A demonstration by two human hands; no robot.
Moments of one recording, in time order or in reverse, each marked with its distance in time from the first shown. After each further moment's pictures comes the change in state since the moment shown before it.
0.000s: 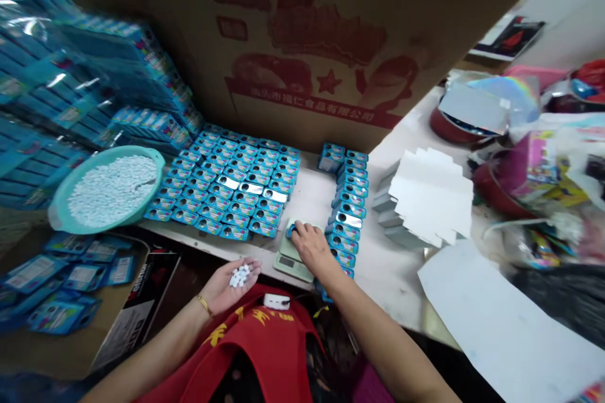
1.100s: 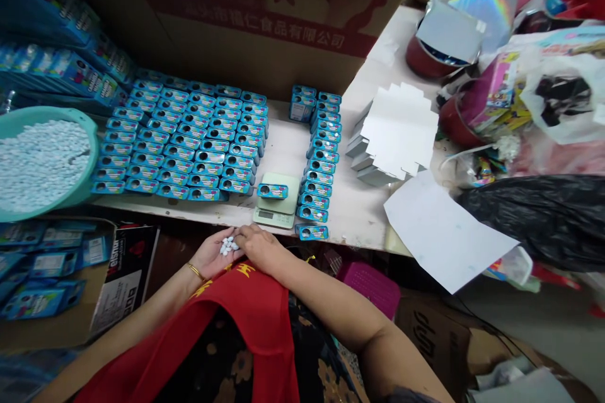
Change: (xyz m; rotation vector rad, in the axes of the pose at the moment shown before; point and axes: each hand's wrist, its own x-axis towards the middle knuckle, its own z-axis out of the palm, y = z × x) left_hand 0.009 -0.035 -0.001 0.077 -0.105 -0.131; right_hand -0.047 -0.095 0.010 0.646 -0.135 -0.112
